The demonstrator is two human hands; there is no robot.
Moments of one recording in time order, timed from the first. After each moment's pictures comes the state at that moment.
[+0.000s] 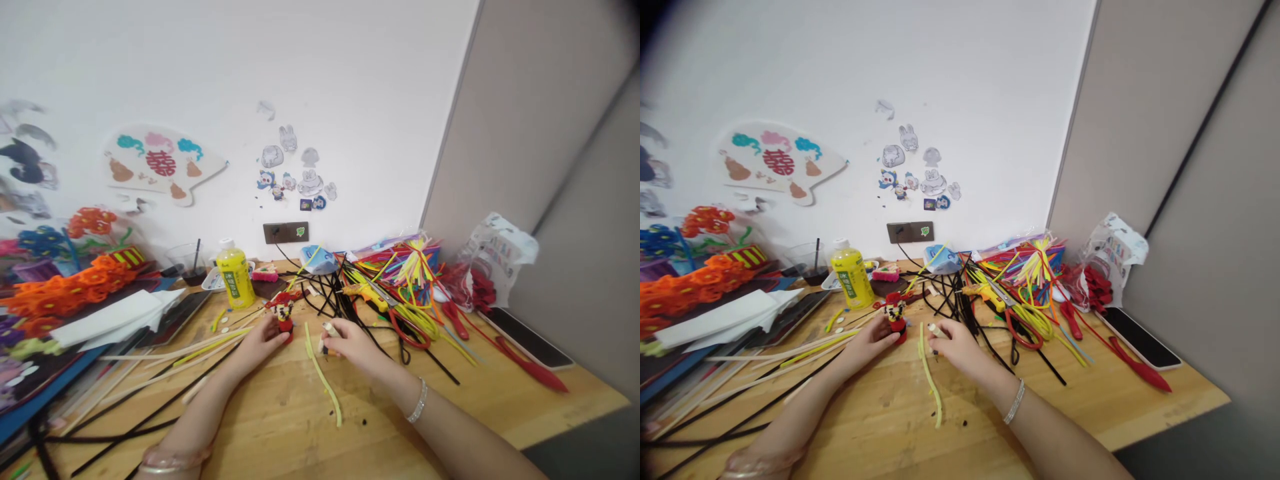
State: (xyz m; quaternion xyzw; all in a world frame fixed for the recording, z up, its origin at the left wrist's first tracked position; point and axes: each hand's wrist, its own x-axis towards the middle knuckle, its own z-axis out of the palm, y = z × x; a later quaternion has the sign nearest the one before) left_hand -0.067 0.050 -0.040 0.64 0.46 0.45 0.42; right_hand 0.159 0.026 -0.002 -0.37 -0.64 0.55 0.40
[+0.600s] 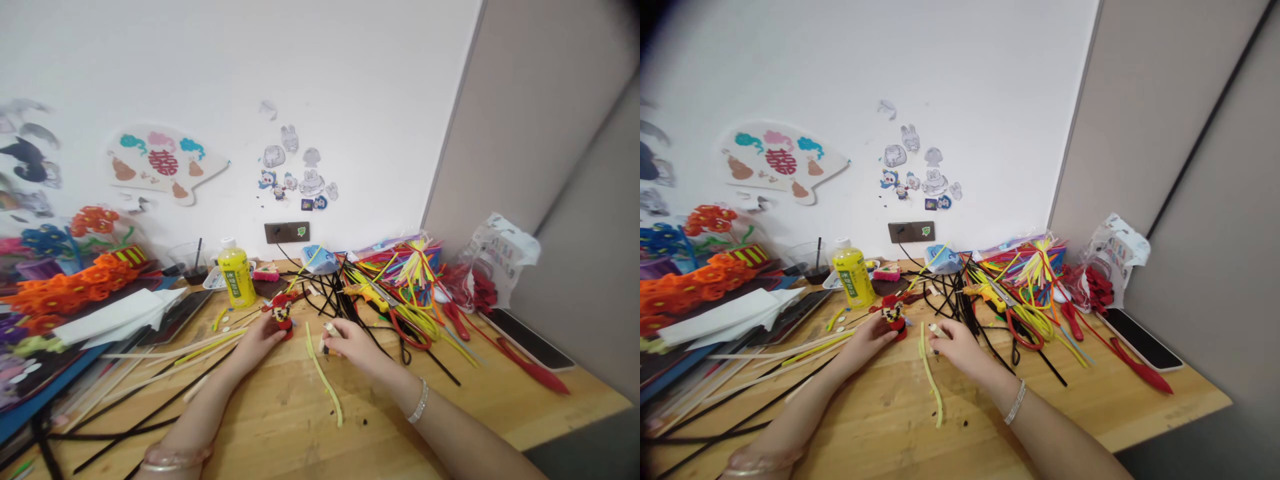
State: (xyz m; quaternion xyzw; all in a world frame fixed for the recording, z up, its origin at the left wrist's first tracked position) left_hand -0.071 0.053 -0.040 0.65 0.47 0.46 0.38; right_hand 0.159 0.027 -0.003 -0.37 -0.64 0.54 0.39
